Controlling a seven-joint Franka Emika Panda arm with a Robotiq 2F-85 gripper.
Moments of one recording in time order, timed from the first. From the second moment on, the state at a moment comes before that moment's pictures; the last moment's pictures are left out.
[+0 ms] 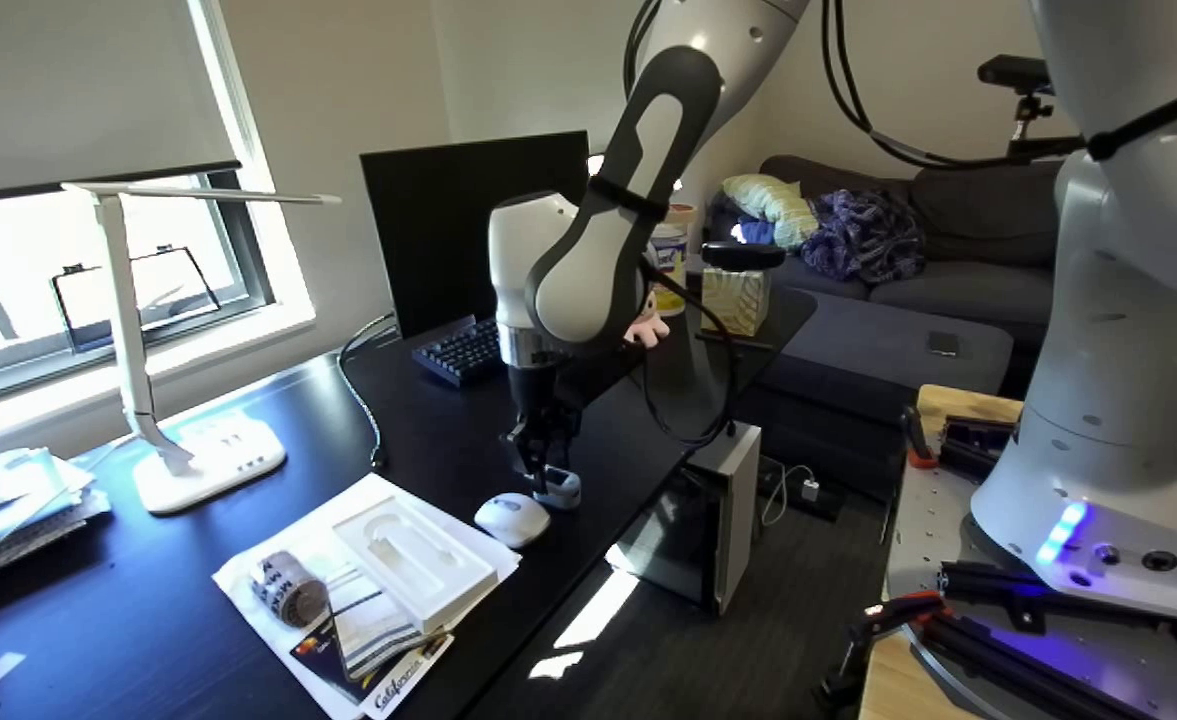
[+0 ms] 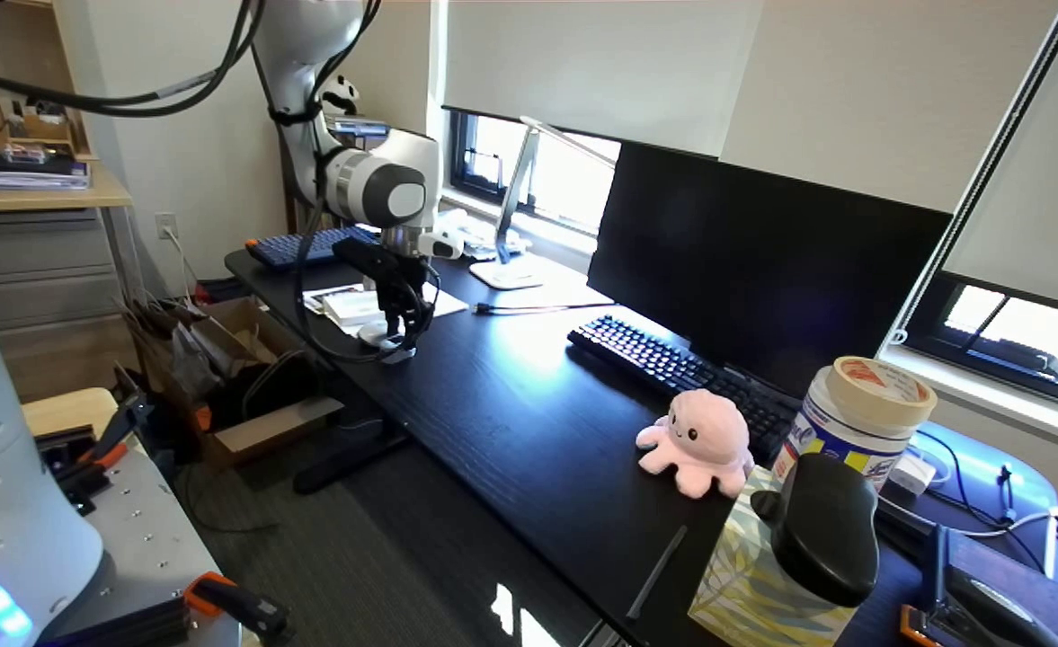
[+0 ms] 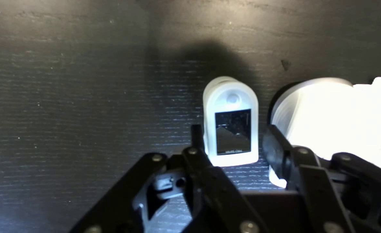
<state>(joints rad) 0.26 0.48 0.05 -2.21 0.05 2.68 0.28</state>
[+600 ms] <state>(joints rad) 0.26 0.34 -0.02 -2.25 0.03 2.70 0.30</state>
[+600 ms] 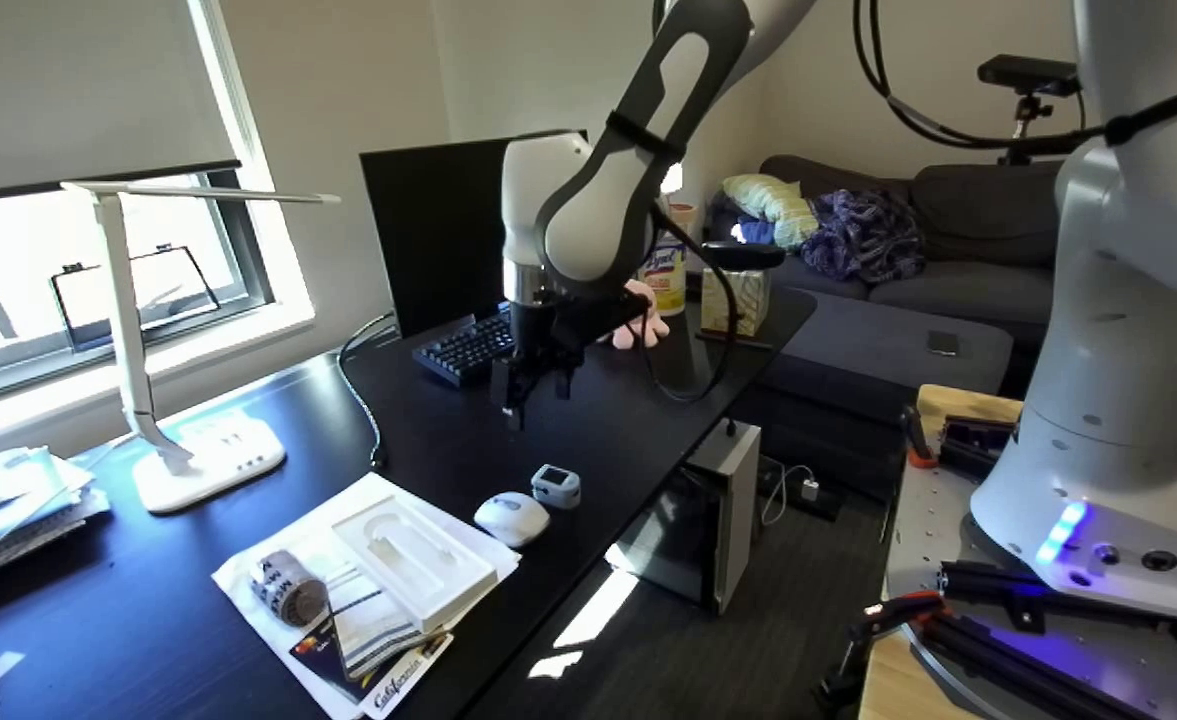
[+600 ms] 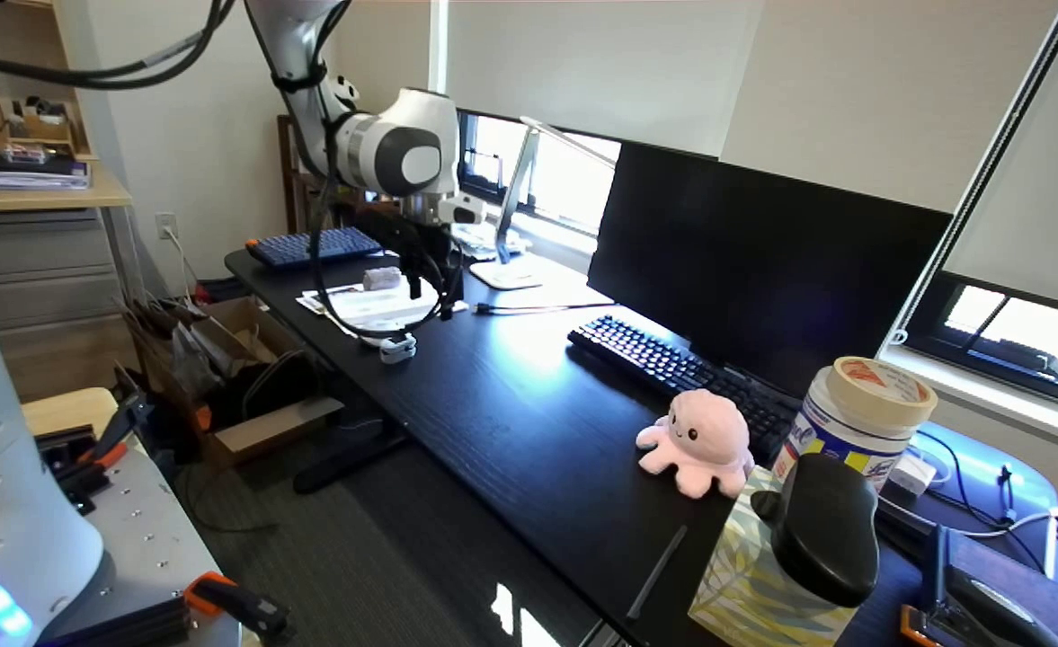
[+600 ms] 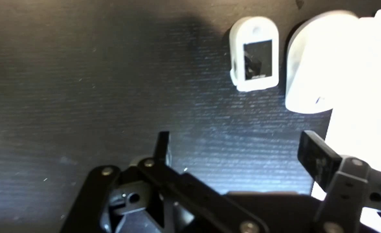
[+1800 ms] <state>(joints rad) -0.07 -0.07 -0.16 -2.38 0.05 2.54 -0.33</state>
